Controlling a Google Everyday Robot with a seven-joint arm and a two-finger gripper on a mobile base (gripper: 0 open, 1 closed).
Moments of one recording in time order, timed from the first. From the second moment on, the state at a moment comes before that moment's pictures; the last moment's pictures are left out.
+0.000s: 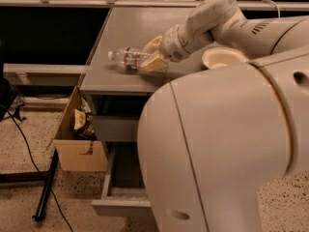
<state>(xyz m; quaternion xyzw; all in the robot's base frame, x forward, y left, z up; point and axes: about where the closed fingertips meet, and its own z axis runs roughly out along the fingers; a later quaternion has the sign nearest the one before) 0.701 0.016 0.849 -0.64 0.63 0.17 0.41</state>
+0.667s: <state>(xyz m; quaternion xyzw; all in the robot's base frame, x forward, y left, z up) 0.702 0.012 0.851 -0.63 0.63 0.18 0.41</state>
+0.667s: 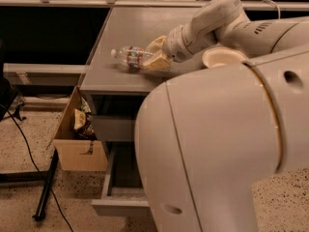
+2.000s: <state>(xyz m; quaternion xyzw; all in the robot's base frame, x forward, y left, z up) 0.687 -0.039 0.852 -0.57 0.64 0.19 0.48</state>
